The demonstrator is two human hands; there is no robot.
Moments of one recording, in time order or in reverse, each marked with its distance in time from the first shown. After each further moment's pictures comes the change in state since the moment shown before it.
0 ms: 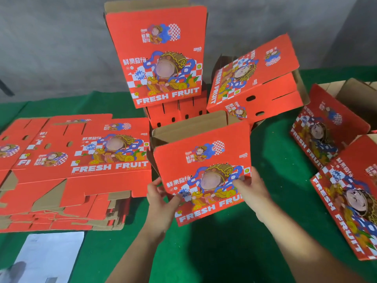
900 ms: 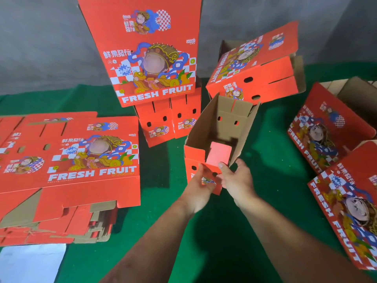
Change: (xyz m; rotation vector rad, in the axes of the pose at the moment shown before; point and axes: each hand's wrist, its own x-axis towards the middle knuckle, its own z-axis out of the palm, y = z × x) left_hand 0.075 0.009 0.113 0.243 -0.430 -0.122; right_hand 0.064 -0.014 0.041 0.095 0.125 0.056
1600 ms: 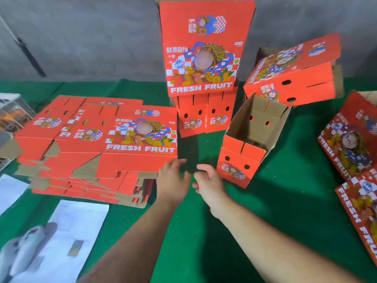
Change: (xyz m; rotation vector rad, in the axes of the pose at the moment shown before) left_hand -0.107 -0.035 -0.113 0.538 0.601 0.119; right_hand -0.146 -0.012 0.106 0.049 -0.430 0.039
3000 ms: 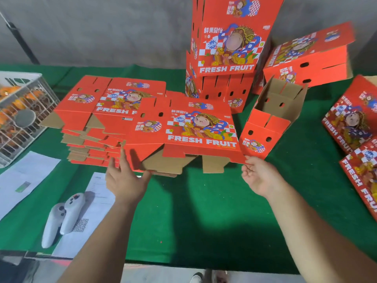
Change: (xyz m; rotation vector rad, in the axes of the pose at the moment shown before) left_hand -0.085 -0.192 -0.146 0.008 0.285 -0.276; right_hand -0.075 0.018 -0.011 0.508 0.231 0.288
